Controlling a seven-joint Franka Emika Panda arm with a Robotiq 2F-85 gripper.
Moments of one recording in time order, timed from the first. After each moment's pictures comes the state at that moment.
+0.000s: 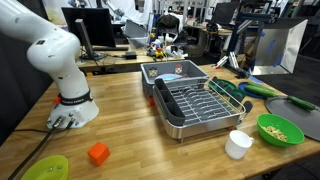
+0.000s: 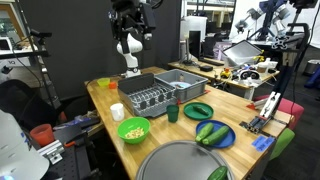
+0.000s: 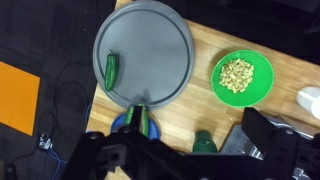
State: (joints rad) arm -0.03 -0.47 -0.21 -2.28 -0.29 1.88 -0.48
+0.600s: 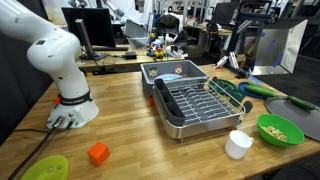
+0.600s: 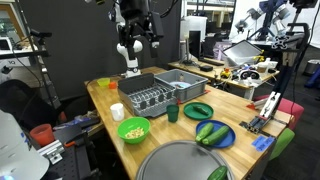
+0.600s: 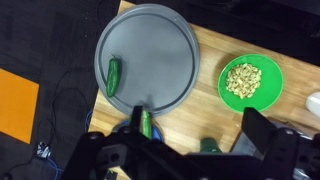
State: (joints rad) arm -0.04 -0.40 -0.23 -2.26 -0.30 1.89 -0.49
